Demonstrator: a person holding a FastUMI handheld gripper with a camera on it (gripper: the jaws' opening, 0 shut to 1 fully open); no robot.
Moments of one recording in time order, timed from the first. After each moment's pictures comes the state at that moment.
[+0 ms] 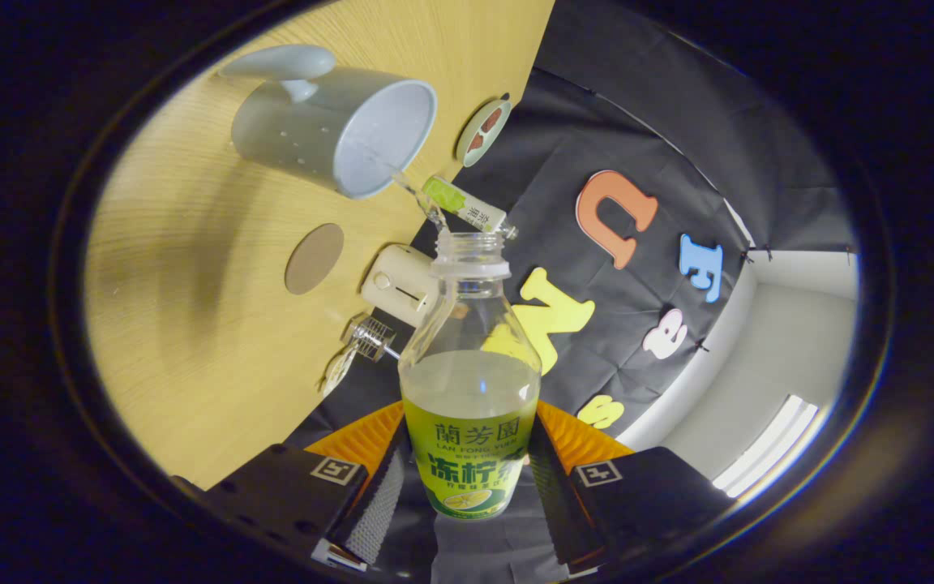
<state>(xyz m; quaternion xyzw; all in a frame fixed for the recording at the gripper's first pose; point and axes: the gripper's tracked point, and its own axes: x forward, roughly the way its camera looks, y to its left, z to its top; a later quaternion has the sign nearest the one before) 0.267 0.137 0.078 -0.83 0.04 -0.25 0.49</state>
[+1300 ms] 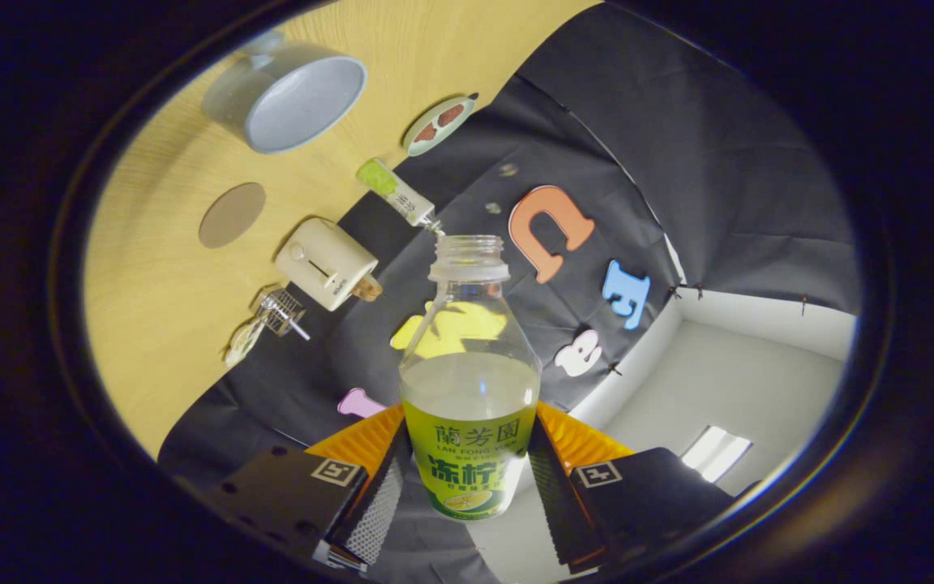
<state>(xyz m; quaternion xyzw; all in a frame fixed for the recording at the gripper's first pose) 0.245 0.173 0.151 -0.86 -0.07 -0.31 0.40</state>
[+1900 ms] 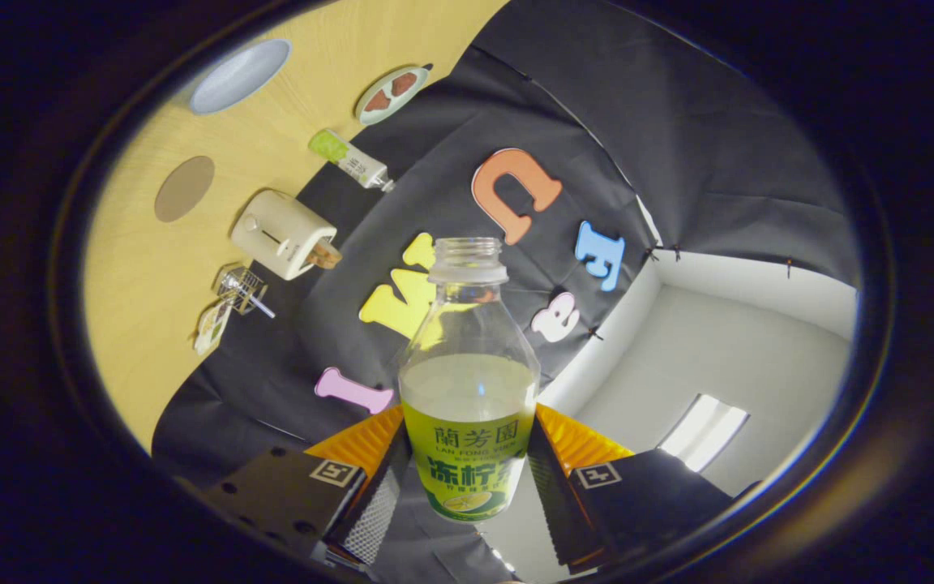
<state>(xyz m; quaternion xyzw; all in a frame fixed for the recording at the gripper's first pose) 0.221 0.156 0.222 -0.82 -0.10 -0.37 0.43</state>
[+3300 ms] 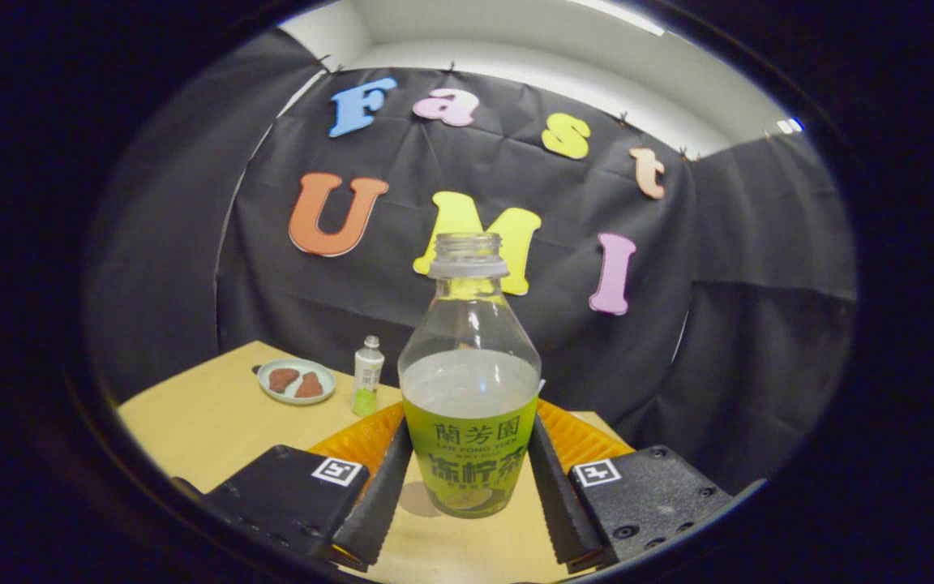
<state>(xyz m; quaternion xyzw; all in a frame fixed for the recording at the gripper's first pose) 0.280 0.138 0.160 -0.04 0.02 -0.07 1.00</state>
